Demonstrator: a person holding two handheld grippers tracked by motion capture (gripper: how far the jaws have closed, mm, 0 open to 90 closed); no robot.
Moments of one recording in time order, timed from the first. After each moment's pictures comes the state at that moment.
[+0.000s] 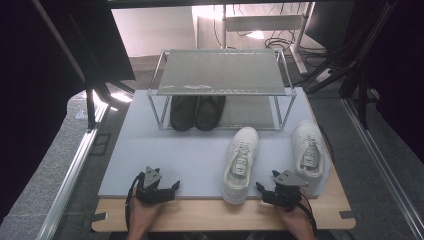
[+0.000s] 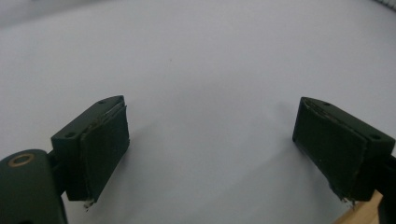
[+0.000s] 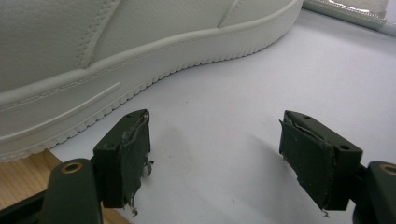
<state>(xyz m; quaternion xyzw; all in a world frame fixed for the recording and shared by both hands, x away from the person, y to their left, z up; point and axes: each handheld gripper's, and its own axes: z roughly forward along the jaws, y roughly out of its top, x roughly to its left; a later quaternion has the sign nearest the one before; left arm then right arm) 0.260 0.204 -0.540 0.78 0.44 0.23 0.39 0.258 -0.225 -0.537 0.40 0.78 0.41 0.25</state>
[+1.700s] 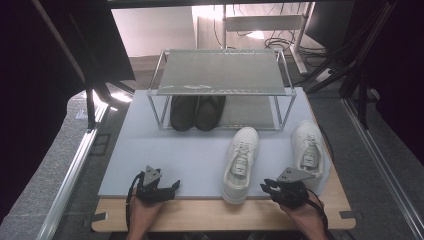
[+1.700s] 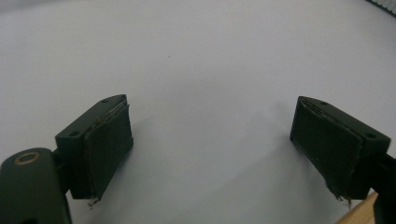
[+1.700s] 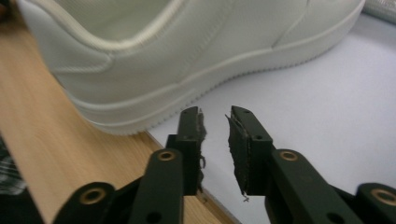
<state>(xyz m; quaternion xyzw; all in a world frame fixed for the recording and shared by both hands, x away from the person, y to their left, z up) 0.262 0.205 -0.540 0.78 0.45 0.21 0.39 0.247 -0.230 -0.487 0.35 0.83 0.40 0.14</state>
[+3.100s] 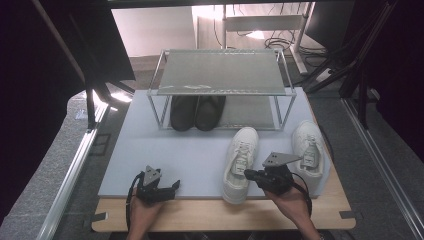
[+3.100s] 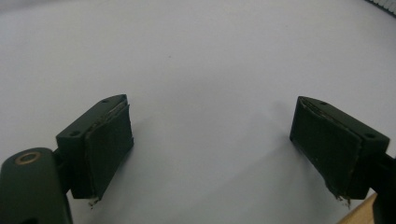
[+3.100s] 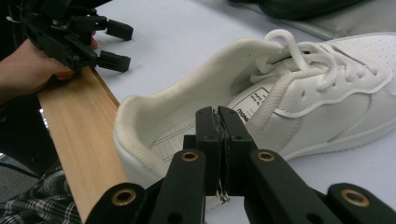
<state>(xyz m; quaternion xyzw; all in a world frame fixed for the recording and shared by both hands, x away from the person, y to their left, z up) 0.262 0.204 -0.540 0.77 0.45 0.21 0.39 0.271 -0.188 -0.449 0.33 0.83 0.45 0.09</state>
